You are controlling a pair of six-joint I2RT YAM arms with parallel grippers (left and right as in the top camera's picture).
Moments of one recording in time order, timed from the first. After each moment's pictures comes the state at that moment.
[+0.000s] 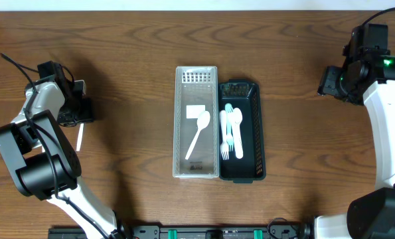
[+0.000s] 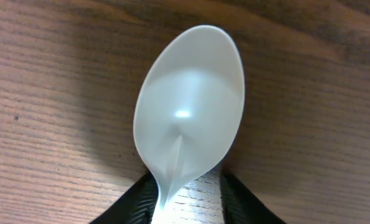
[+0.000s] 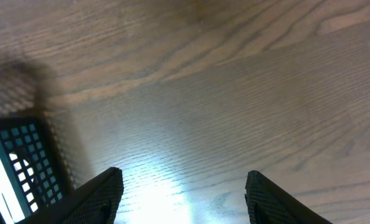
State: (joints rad) left arm 0.38 2.02 1.32 -0.77 0.03 0.22; right arm -0.10 1.61 1.52 -1.12 0.10 0.22
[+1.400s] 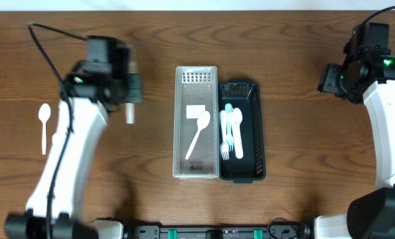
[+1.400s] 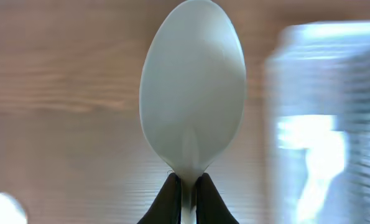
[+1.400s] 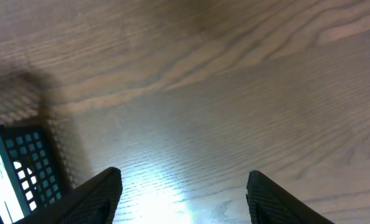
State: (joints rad) left arm -0.14 1.48 1.35 -0.92 0.02 -0.09; right arm -0.10 1.61 1.52 -1.09 0.10 0.22
